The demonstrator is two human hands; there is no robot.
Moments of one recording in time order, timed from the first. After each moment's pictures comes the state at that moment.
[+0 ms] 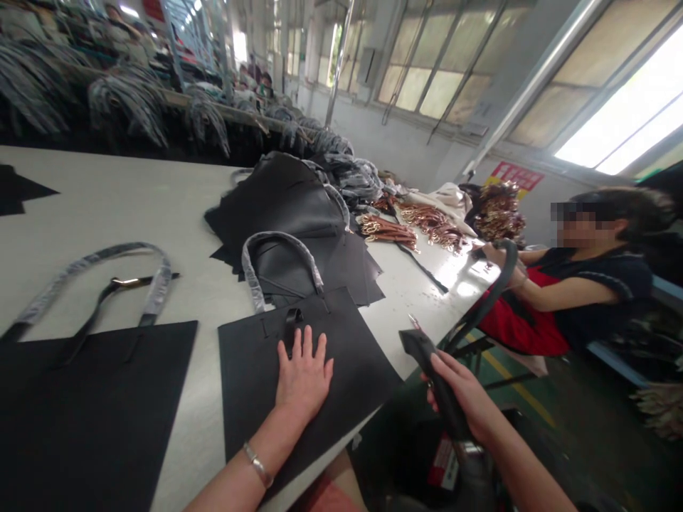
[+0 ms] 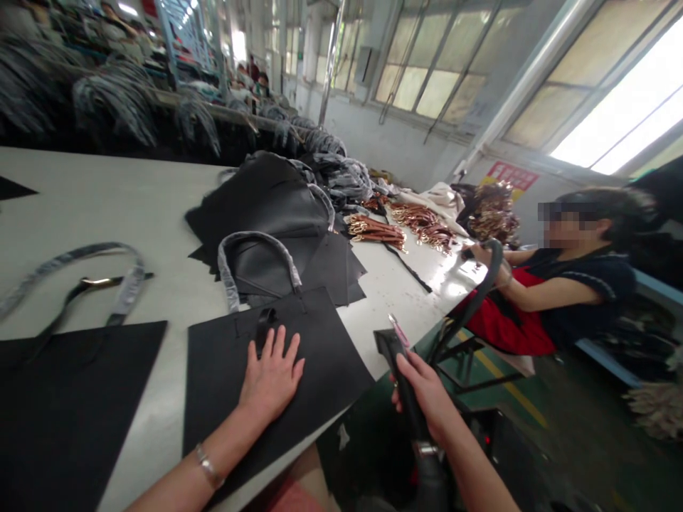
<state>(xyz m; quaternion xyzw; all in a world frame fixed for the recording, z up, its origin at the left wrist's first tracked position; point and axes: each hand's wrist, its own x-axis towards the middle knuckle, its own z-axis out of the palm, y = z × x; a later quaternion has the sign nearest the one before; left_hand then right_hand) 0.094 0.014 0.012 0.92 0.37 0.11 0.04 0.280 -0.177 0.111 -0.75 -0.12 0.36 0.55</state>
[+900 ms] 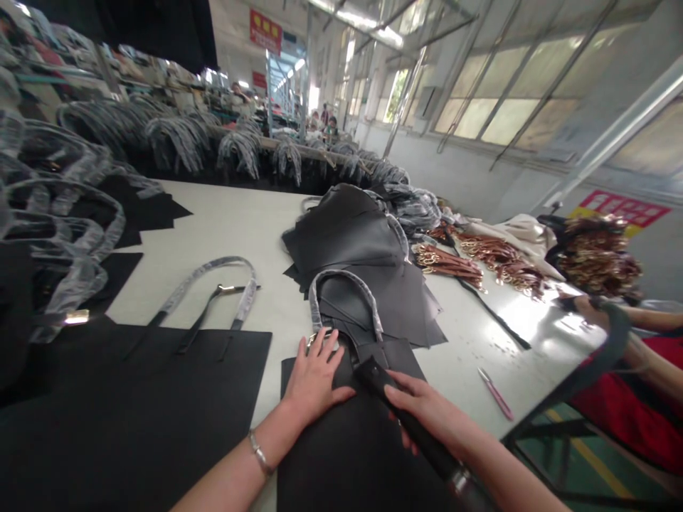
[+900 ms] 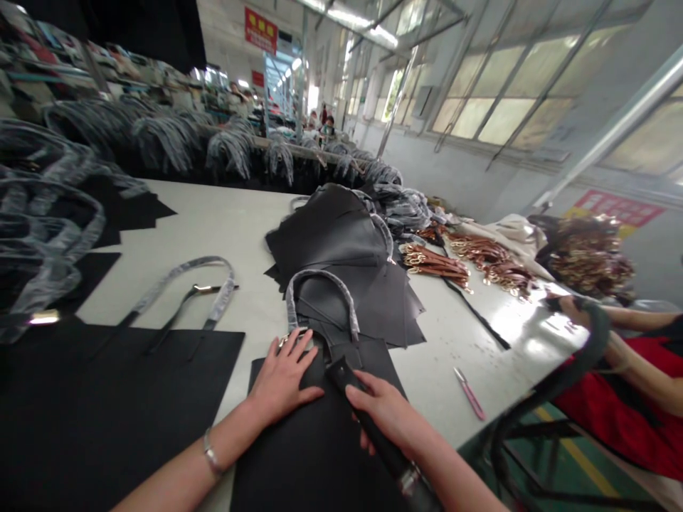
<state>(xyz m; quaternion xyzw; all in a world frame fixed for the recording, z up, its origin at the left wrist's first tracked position) 0.027 0.105 0.022 0.93 0.32 0.18 0.02 0.204 -0.026 0.110 -0.70 -0.29 0.58 0.32</state>
